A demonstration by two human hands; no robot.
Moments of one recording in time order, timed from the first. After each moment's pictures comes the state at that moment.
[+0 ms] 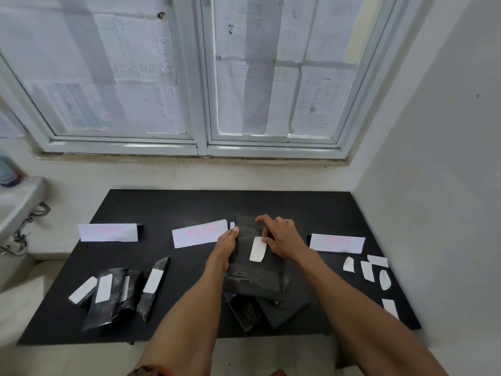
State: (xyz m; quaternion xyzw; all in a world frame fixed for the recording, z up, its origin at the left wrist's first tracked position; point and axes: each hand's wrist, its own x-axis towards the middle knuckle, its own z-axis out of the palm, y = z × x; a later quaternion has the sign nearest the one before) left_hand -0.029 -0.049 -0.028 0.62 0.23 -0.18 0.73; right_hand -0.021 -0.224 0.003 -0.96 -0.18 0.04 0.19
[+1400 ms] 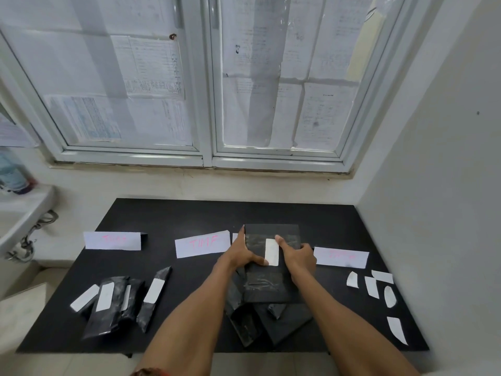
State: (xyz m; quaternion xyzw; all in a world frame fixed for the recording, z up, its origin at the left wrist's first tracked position) left_hand -0.020 -0.061 -0.010 0.78 0.05 -0.24 0.58; right_hand -0.040 -0.226 -0.013 -0.80 0.35 -0.02 0.48
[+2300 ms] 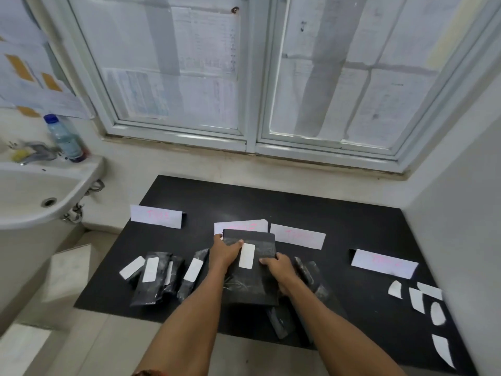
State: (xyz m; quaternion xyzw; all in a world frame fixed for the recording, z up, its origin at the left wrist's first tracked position) left_hand -0.035 0.074 -0.074 0.75 0.31 -0.09 0.58; right_hand -0.044 -0.094 -0.067 -0.76 0.19 0.23 0.58
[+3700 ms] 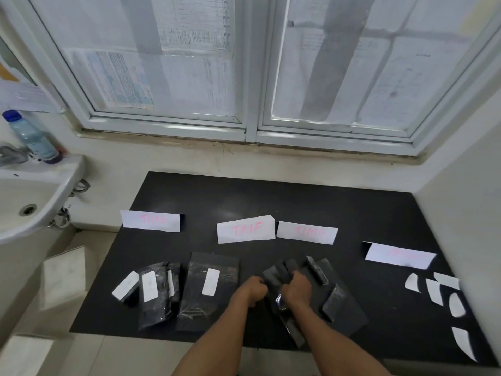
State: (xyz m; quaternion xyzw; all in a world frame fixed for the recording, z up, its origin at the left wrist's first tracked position) left_hand -0.040 0.047 -0.122 0.77 0.18 -0.42 0.44; right_hand -0.042 -0.087 -0.148 -0.92 0.22 0.18 0.27
